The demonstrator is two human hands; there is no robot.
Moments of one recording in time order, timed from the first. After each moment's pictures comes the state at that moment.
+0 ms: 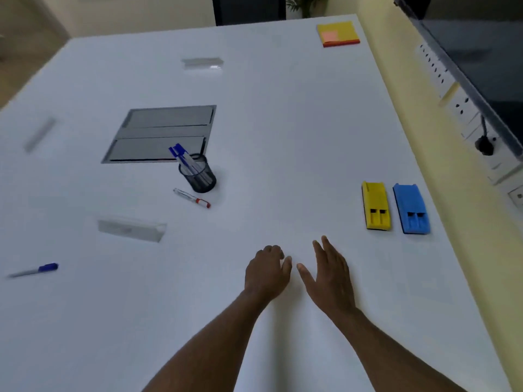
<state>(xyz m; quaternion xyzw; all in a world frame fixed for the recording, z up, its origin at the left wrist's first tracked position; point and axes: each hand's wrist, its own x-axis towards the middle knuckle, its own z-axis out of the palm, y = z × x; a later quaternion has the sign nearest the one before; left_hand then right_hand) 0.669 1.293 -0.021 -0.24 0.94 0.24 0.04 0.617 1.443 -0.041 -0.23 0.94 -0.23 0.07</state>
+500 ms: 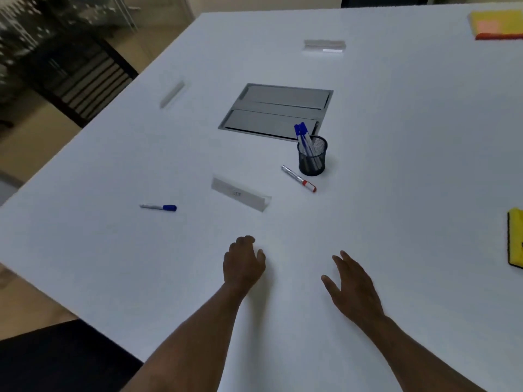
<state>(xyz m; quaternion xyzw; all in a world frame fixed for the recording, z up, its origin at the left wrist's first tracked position) 0.853 1.097 -0.027 -0.48 0.86 0.18 0.00 0.706 1.315 -0.047 -0.36 0.88 -0.22 0.21</state>
